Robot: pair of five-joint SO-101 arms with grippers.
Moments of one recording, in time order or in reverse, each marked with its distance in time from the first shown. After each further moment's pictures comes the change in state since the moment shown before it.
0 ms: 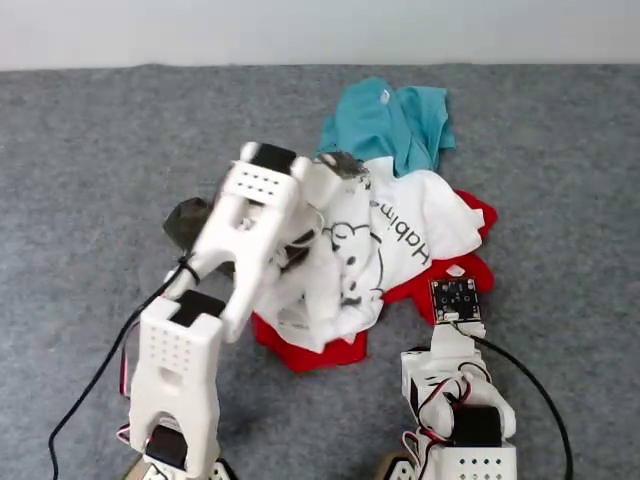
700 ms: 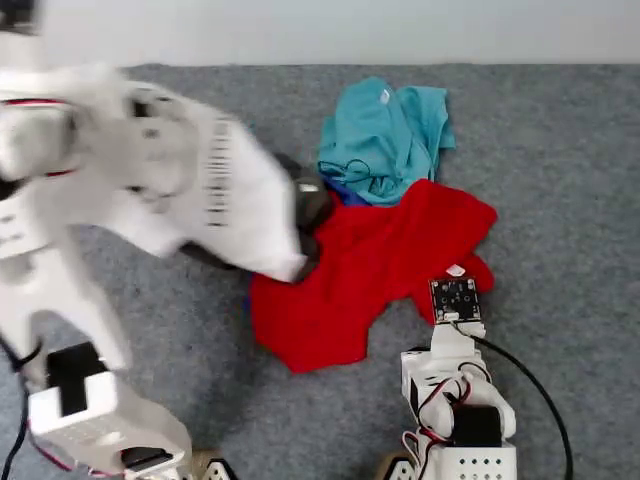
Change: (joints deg) left arm -41.2 -26.8 -30.8 0.1 4.1; right arm 0.0 0.0 0.0 0.0 0.0
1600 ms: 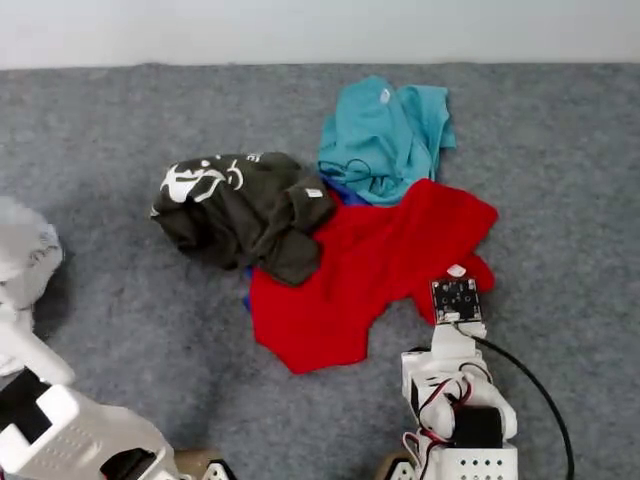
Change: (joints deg) left arm -24.9 -0.5 12.5 -3.6 -17.6; right arm -0.1 0.0 0.0 0.0 0.0
